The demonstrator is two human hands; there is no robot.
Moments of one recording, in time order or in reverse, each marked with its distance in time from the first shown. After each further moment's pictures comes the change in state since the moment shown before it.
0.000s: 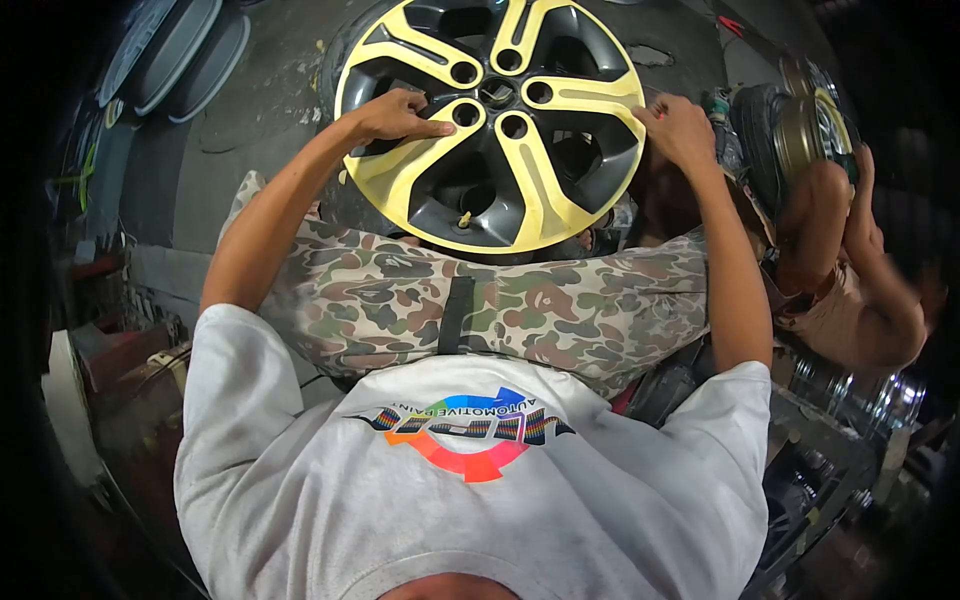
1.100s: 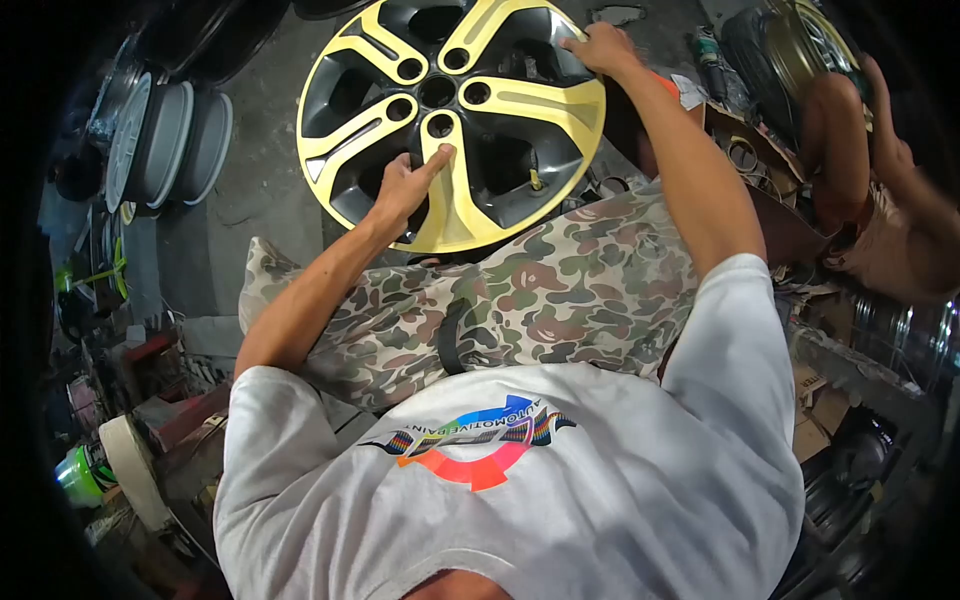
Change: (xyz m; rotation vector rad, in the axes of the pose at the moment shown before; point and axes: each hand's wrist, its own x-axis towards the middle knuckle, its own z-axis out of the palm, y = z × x) left_hand -0.036 0.044 0.095 -0.508 0.276 -0.179; right_hand 0.081 0.016 0.040 0.181 -0.003 0.144
